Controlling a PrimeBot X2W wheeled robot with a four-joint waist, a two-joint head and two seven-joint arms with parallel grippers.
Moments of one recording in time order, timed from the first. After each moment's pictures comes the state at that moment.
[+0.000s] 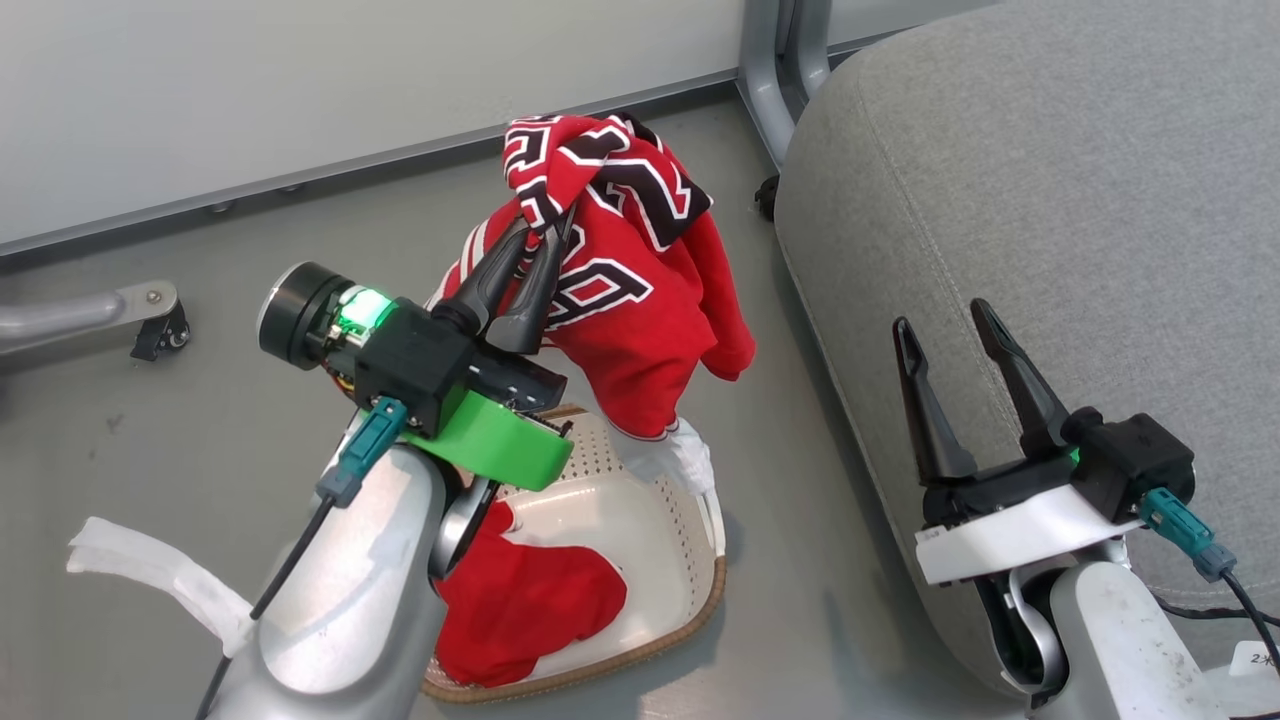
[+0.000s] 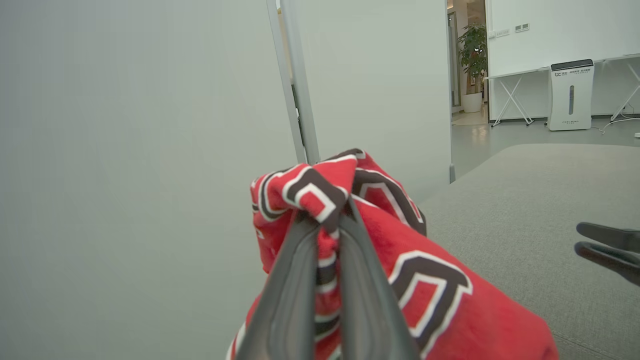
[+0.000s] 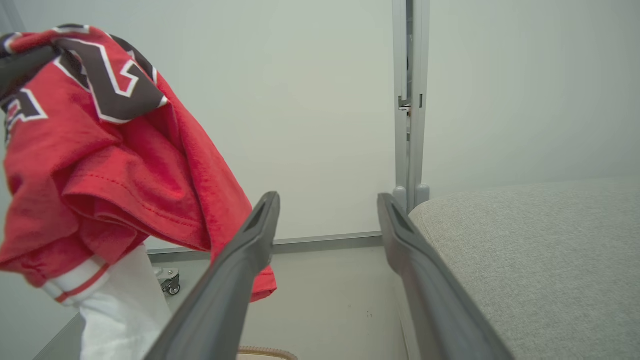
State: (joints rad) left arm -0.51 0.11 -0.42 0.16 -0.15 -0.13 -0.26; right arm -0.20 -0.05 0.12 0.05 0.22 0.13 -0.26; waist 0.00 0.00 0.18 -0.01
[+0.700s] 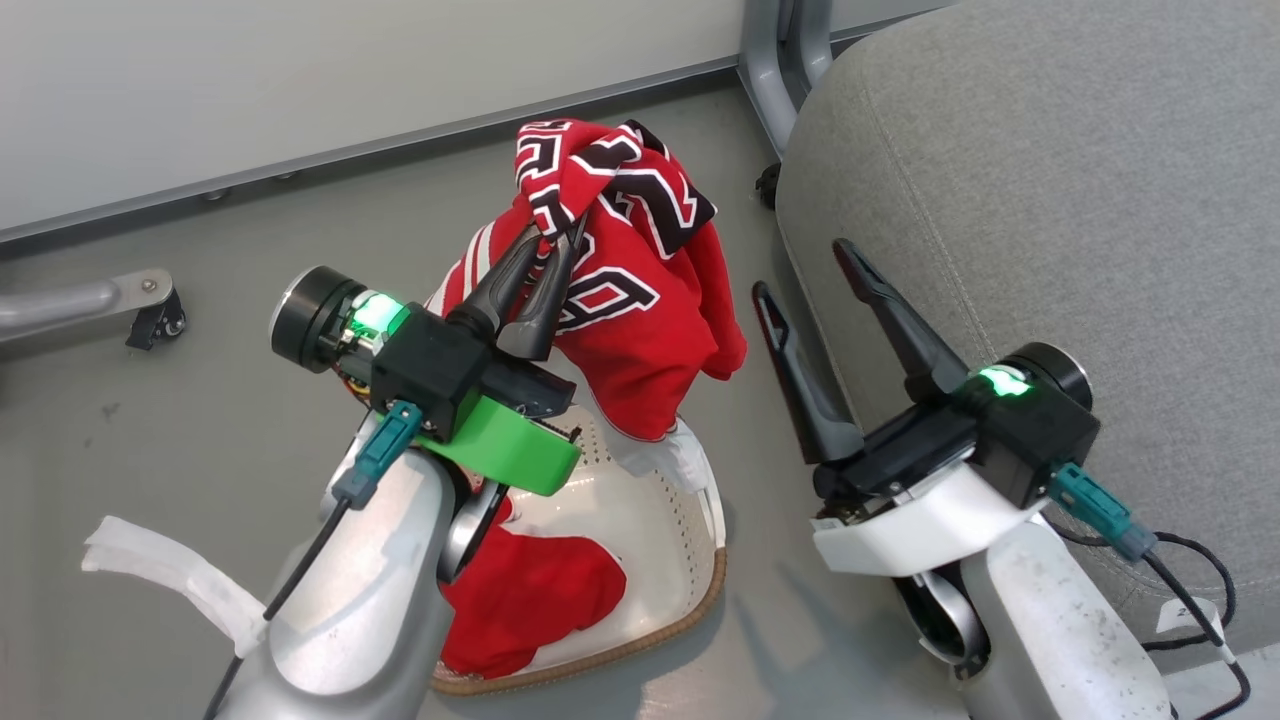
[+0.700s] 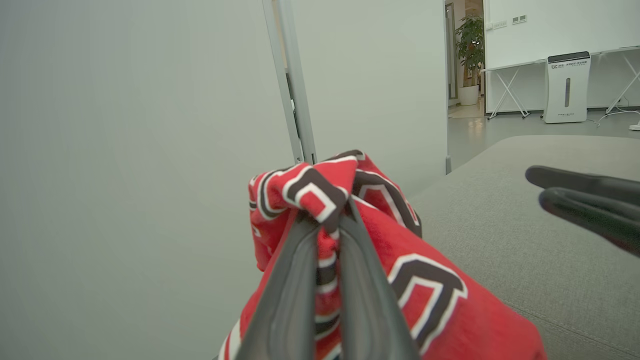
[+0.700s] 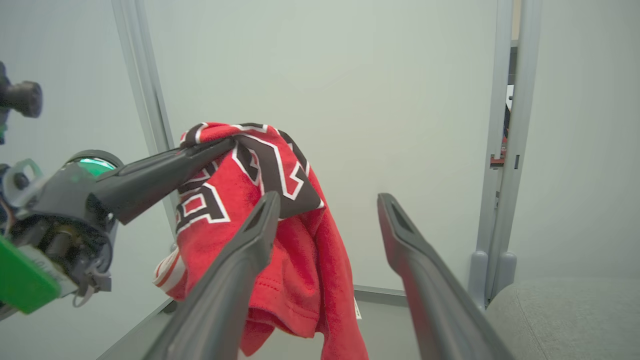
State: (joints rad) left arm -0.51 0.10 -0.43 0.17 -0.14 -0.13 -0.26; right arm -0.31 -0.05 0.32 -0.04 0.21 0.13 -0.26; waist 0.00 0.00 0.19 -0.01
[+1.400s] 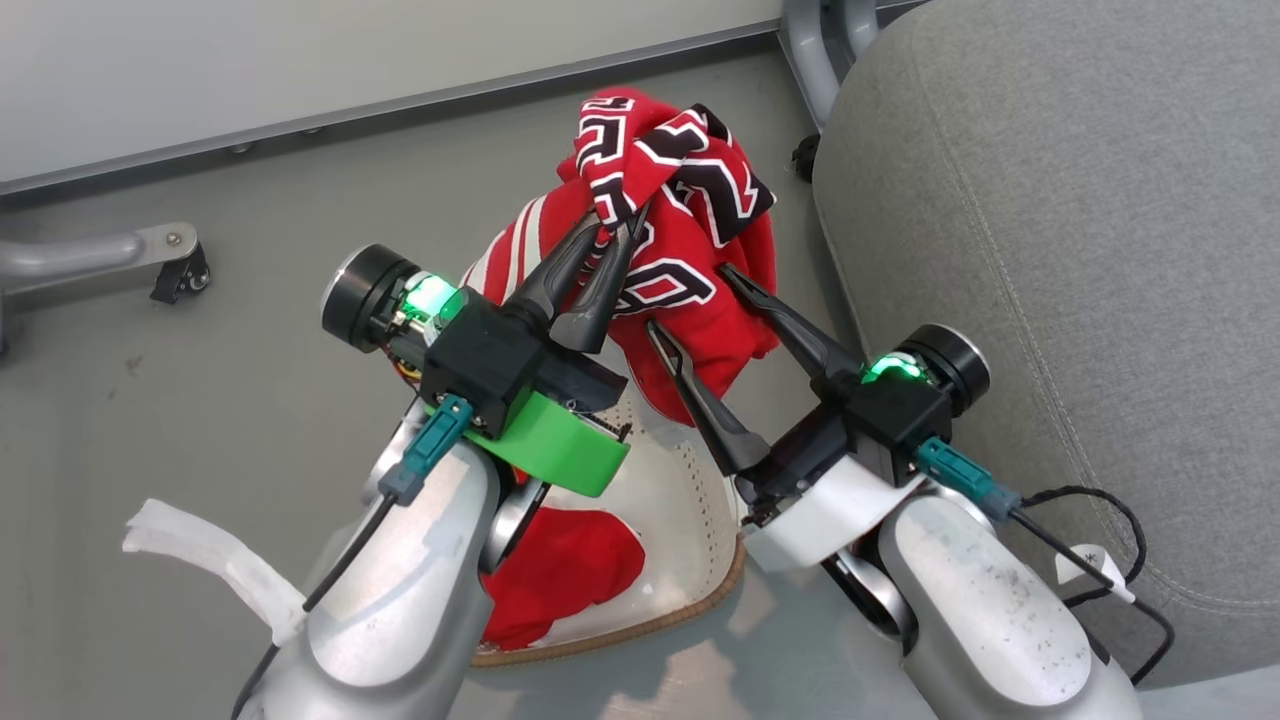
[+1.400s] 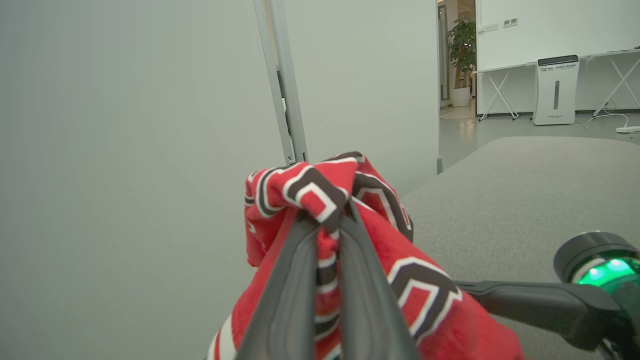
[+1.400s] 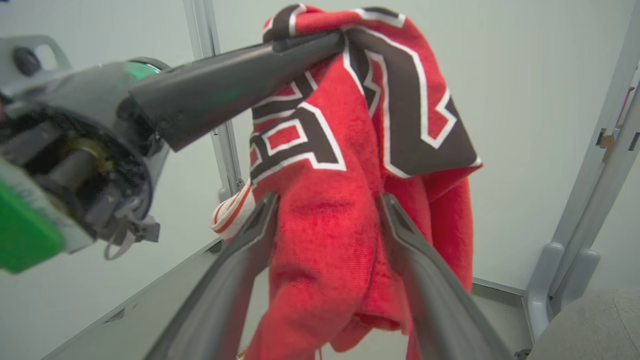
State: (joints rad) left arm -0.55 0.07 -0.49 0.16 -0.14 -0.13 -0.26; right arm -0.44 -0.05 0.49 0.14 0.18 0.13 -0.26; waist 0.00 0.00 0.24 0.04
